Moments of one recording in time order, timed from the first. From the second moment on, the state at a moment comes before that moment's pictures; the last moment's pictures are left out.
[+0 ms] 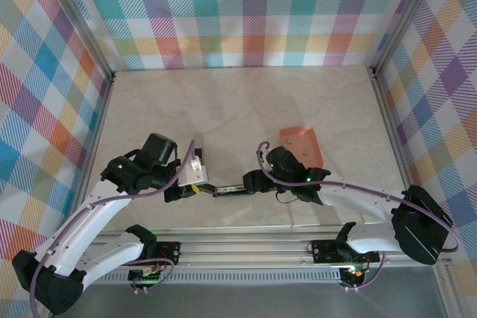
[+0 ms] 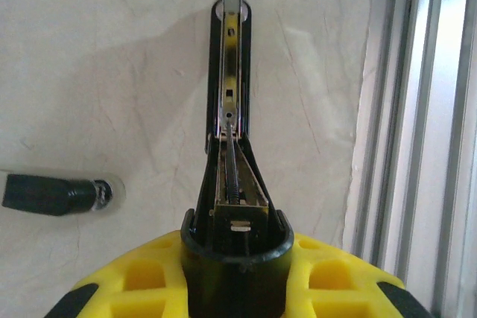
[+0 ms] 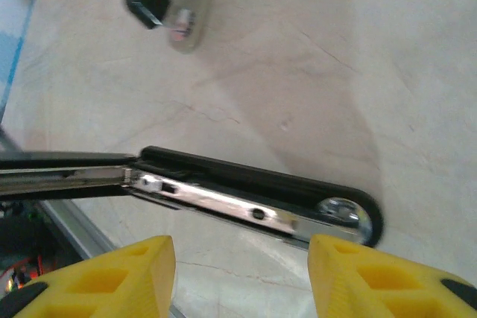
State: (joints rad) left arm -0.55 0.93 0.93 -1.09 0.32 0.79; right arm 0.90 1.25 0.63 -0.13 -0.16 0.75
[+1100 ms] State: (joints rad) left arm -0.70 1.24 1.11 -1.20 0.13 0.79; right arm 0.87 1.47 0.51 0.14 -0.37 1.05
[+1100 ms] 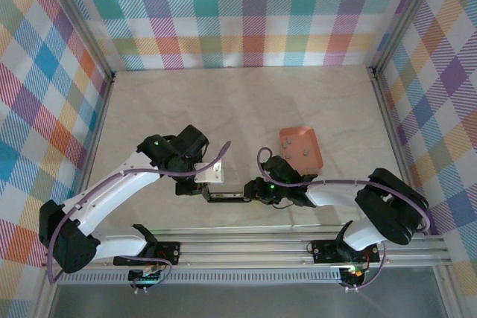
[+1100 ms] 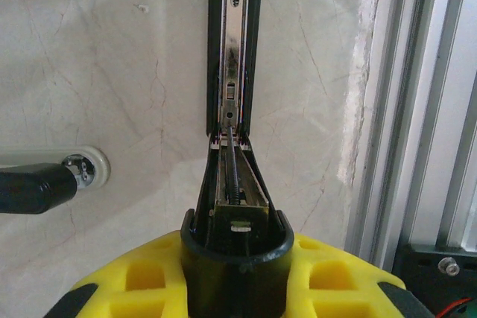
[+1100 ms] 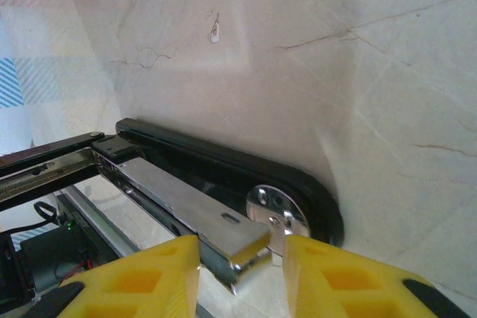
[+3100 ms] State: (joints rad) left arm -0.82 1.63 1.19 -0.86 0.31 0.54; right arm 0.82 1.03 0.27 0.11 -0.28 1.15
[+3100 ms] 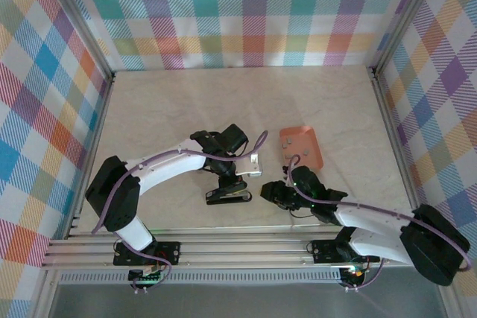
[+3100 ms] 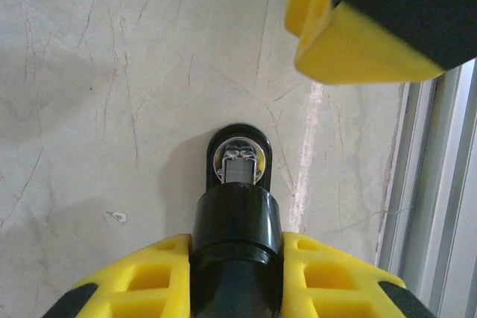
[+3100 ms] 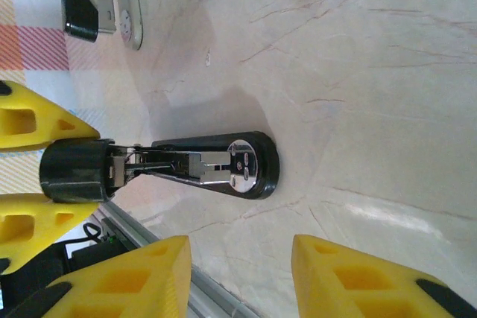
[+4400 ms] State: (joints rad) left arm -0.91 1.73 1.16 -0.76 0.24 0.50; right arm 0.82 0.92 0.34 -0.22 -0.20 1.09
